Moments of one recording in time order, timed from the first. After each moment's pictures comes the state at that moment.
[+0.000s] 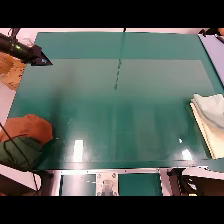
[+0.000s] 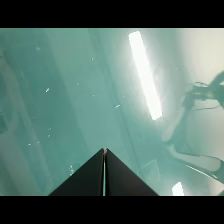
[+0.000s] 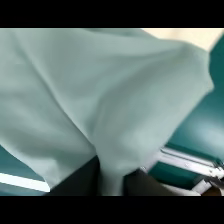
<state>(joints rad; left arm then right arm) 0.21 -1.73 2.01 0.88 -1.63 -1.22 -1.01 -1.42 1.49 -1.61 1.81 1.81</state>
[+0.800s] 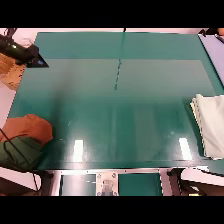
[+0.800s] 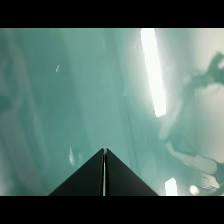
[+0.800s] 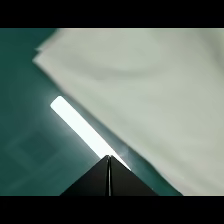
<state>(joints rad) 0.20 -1.68 1.99 0.99 -1.70 -1.36 -0.65 -1.36 1.46 -1.41 1.46 1.72</state>
